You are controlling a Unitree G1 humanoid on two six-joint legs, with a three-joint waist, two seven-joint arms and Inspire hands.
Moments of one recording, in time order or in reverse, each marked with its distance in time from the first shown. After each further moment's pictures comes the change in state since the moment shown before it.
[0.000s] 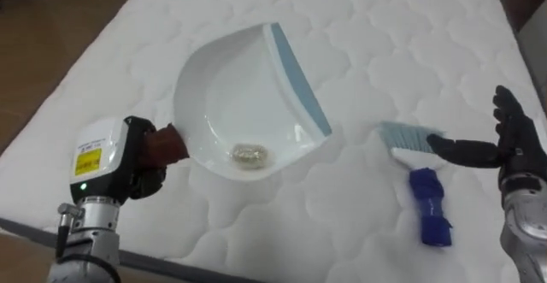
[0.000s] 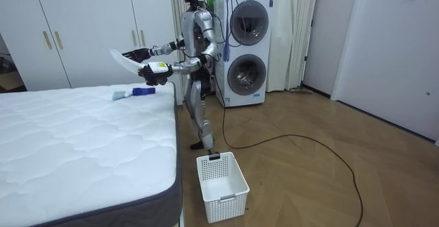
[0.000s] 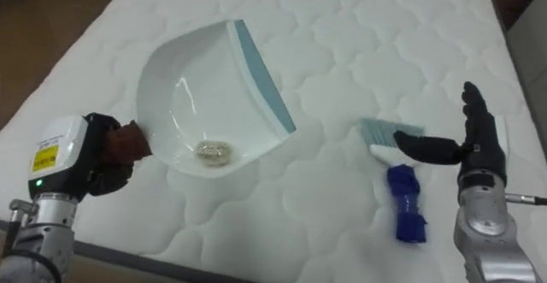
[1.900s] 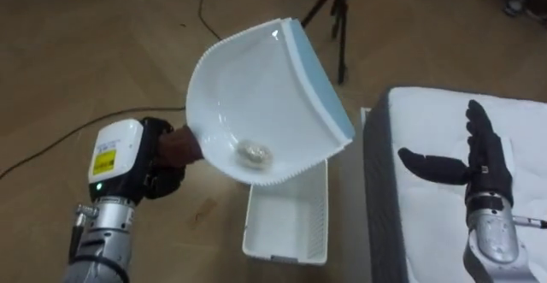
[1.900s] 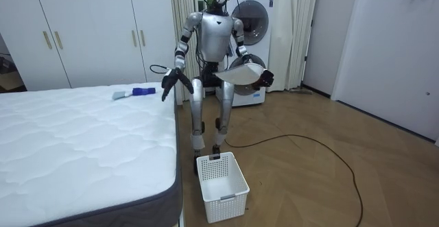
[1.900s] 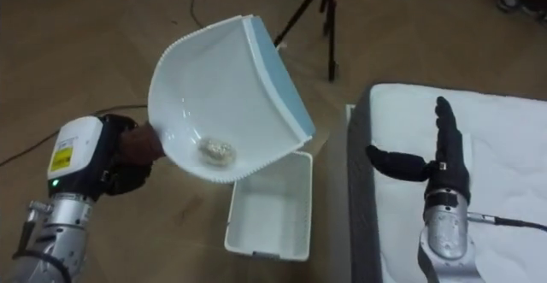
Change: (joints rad) left arm -0.063 -0.010 -0.083 0.124 -0.077 -0.097 0.038; right arm 0.048 0.180 -0.020 0.014 -0.148 -0.068 -0.028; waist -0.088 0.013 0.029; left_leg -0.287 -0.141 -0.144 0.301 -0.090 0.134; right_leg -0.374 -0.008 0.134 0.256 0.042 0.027
